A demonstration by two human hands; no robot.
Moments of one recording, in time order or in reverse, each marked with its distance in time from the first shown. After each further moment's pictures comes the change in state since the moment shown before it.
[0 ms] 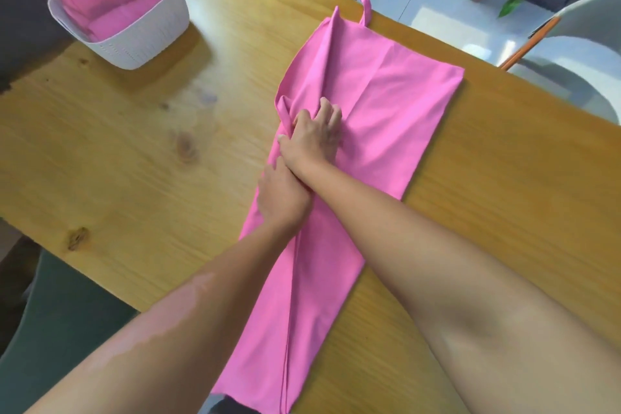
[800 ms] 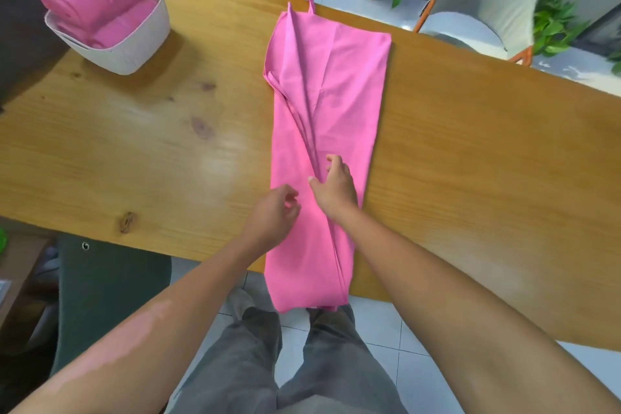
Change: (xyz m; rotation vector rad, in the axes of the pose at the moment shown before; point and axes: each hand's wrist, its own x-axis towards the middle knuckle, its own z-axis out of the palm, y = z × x) left_hand -0.106 -0.143 -0.084 -0.045 -0.421 0.523; right_hand -0.228 -0.002 -0.012 0.340 0.008 0.399
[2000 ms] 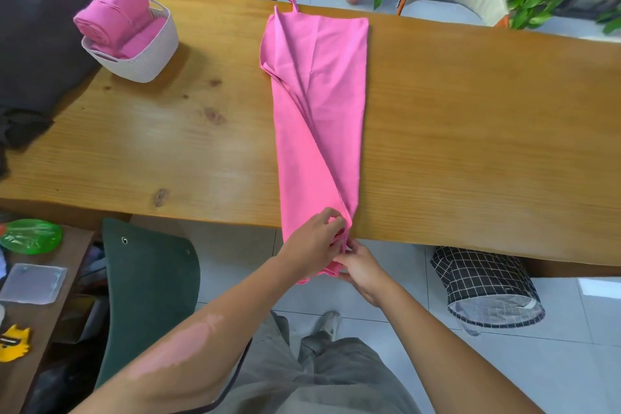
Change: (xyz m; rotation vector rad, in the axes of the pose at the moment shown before) left_hand -0.134 0.007 0.064 0.285 -0.160 0.548; right_hand -0.219 0.113 0.027 0.911 -0.417 0.337
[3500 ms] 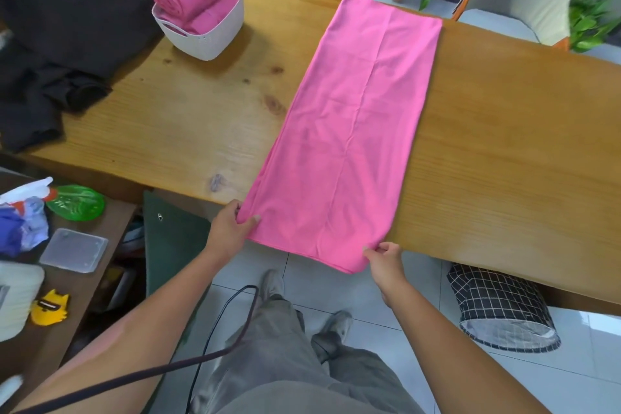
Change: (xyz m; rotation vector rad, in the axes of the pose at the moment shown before) left_hand -0.126 -0.194 -0.091 -0.500 0.353 -0.828; right_hand 0.048 0.007 0.071 -0.255 0.568 0.072
